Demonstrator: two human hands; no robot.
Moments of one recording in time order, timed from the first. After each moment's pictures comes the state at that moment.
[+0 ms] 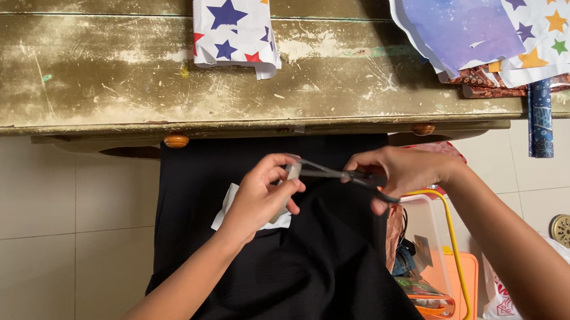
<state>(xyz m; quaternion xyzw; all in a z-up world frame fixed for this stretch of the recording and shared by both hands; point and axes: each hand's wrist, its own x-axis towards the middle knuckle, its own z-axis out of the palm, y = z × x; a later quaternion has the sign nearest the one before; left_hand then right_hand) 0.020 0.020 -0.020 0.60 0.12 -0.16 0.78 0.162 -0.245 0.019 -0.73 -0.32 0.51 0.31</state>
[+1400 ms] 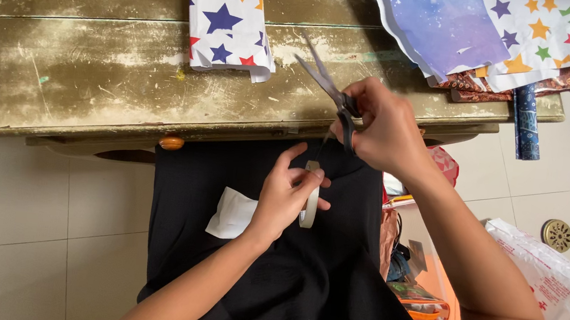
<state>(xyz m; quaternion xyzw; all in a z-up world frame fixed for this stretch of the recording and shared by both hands) 0.034 -0.023 -0.006 0.58 0.13 -0.15 0.79 0.144 -0.178 0.075 -0.90 -0.21 0.03 0.37</state>
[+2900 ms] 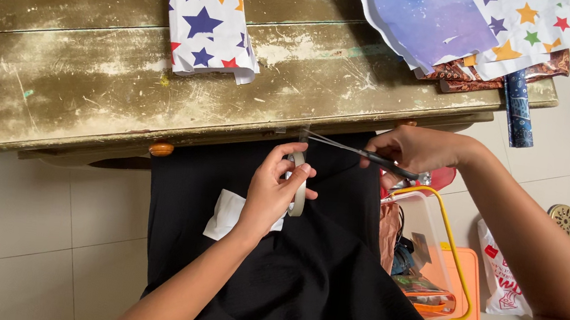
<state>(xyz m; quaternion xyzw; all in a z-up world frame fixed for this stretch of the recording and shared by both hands) 0.037 -0.017 -0.013 0.61 0.10 -0.13 0.78 0.183 -0.285 0.042 -0.80 -0.26 0.48 0.26</state>
